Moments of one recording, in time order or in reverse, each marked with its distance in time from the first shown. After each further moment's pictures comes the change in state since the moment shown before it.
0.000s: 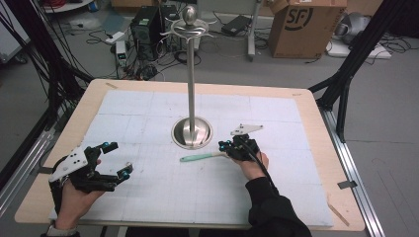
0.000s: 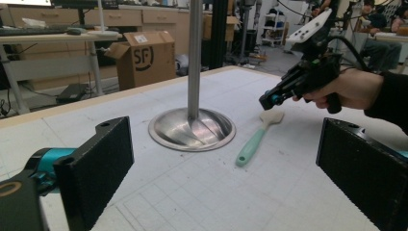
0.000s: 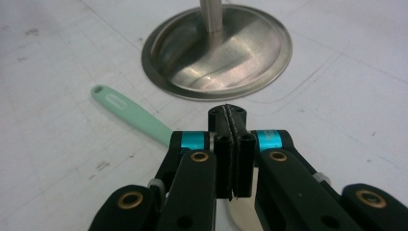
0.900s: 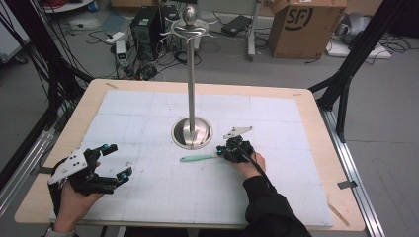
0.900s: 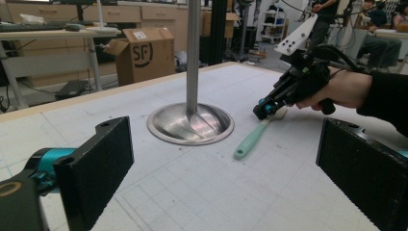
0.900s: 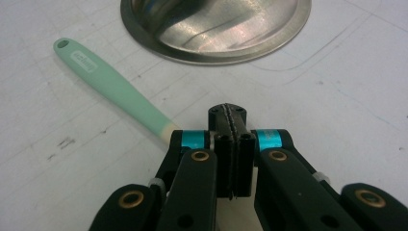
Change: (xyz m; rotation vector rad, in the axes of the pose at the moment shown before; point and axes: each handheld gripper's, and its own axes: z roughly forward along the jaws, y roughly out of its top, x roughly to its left) left arm -0.002 -0.004 -0.004 0.018 0.001 0.001; right arm 0.004 -0.007 0.016 0.102 -0.019 -0.049
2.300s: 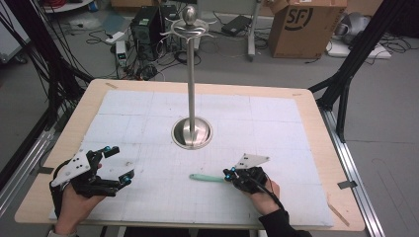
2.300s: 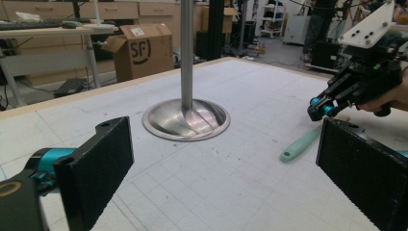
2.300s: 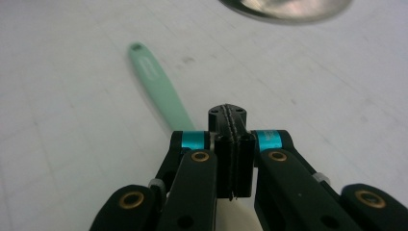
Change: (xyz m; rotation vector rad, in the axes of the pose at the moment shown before) left arm -0.006 -0.001 0.003 0.017 -0.005 0.012; right arm 0.055 -0.046 -0.059 -0.083 0.052 -0.097
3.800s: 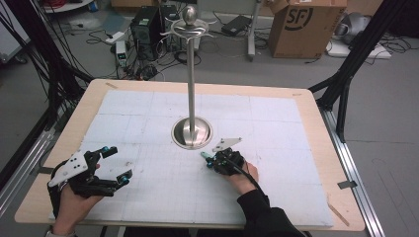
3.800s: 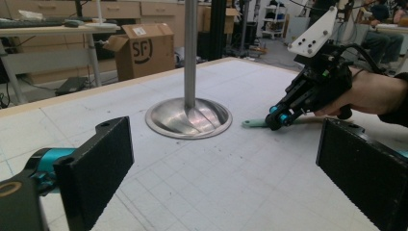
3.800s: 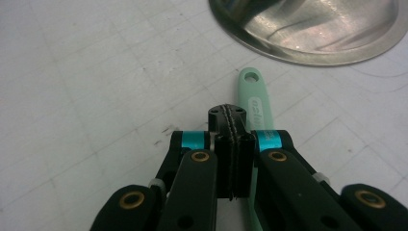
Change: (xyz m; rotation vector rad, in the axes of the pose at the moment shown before) left arm 0.003 -0.001 -0.005 0.000 0.004 -0.010; right arm -0.017 0.038 0.062 0.090 0.025 0.036
